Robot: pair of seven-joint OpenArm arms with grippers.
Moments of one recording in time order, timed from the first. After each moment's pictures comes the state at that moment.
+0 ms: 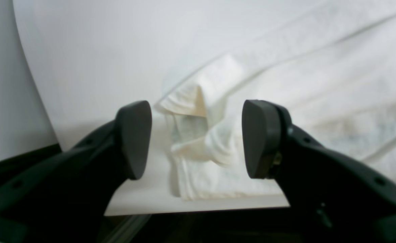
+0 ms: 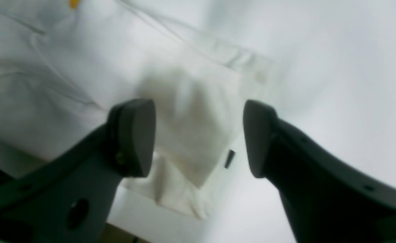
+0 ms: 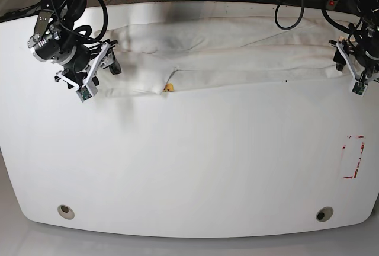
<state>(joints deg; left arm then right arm) 13.3 -20.3 -35.6 112.6 -16.4 -43.2 68.7 -9.8 10.0 24.7 112.9 32.5 41.0 -77.4</state>
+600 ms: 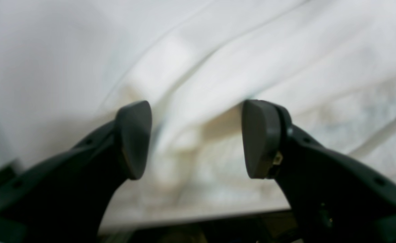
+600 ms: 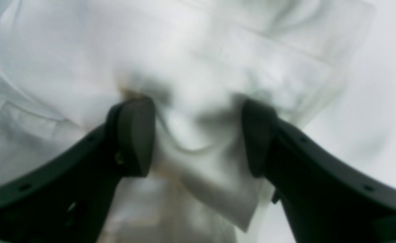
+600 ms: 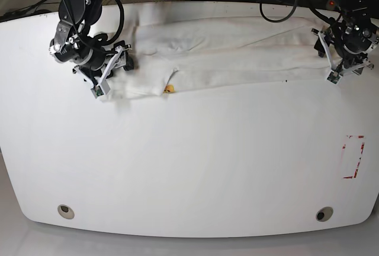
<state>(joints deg) 16.5 -18.2 -24.7 106.9 -5.3 -42.9 62.5 -5.3 4.9 24.6 92.2 18.8 41.5 -65.1</state>
